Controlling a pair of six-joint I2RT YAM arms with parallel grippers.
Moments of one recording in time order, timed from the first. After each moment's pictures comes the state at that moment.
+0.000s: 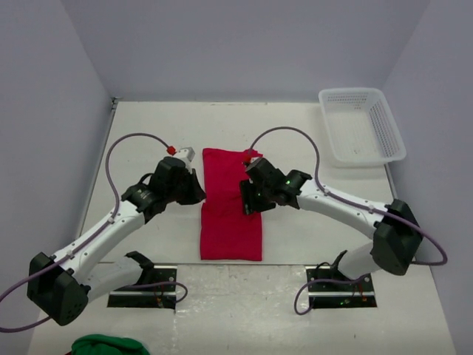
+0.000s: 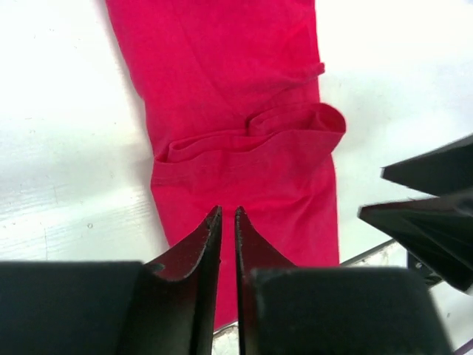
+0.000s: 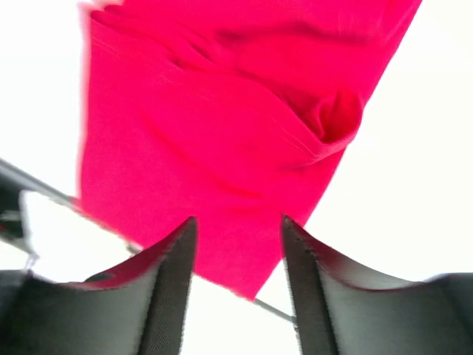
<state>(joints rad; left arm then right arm) -0.56 1.04 0.78 -0.52 0.06 -0.60 0.89 1.49 1.07 -0.63 0.00 0.58</state>
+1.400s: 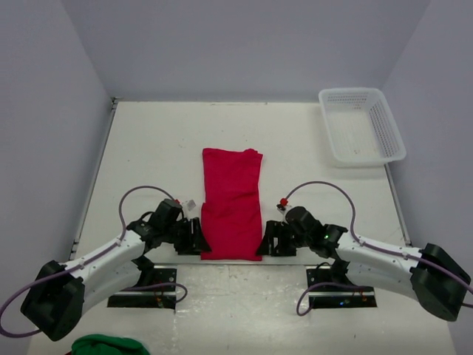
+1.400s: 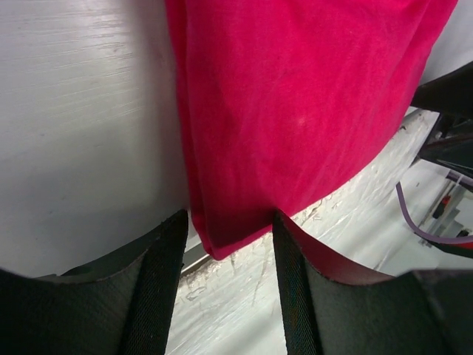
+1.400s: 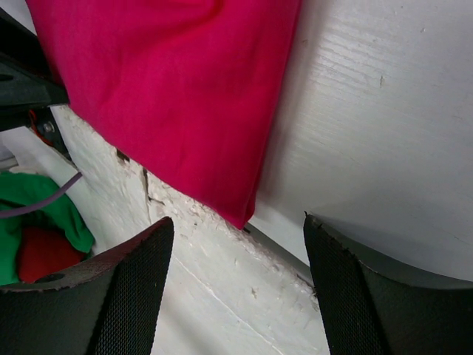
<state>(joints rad) -0.56 0.89 0.26 -0.41 0.44 -0.77 0.90 0.96 0.28 -0.17 -0.28 0.95</state>
